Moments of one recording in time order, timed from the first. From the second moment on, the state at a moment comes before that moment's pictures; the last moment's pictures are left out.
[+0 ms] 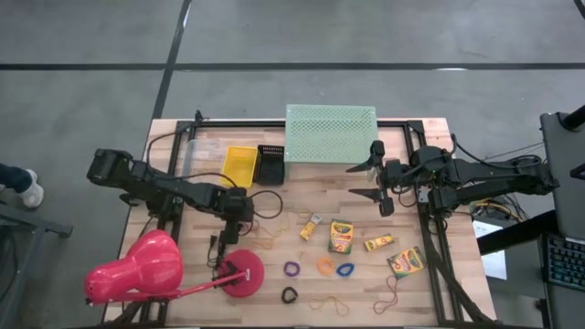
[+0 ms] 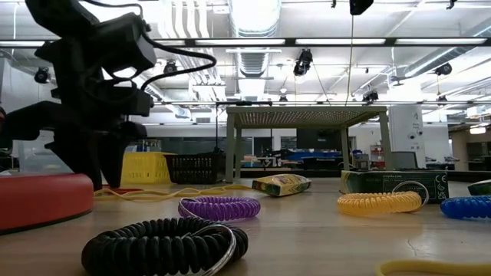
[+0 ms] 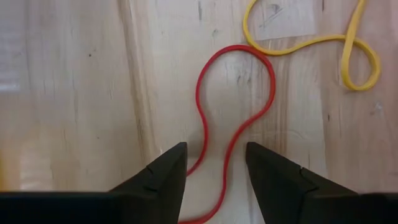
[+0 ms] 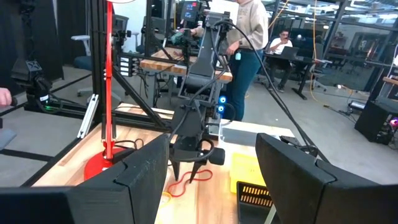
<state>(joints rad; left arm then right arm) -0.12 1.46 0.60 -0.42 -0.02 0.00 0.01 0.82 0.70 0.08 -0.07 -0.11</state>
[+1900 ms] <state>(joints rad) -0.09 1.08 1.00 -1.14 -0.54 -0.98 0.01 0.82 0.70 0.08 -0.07 -0.11</state>
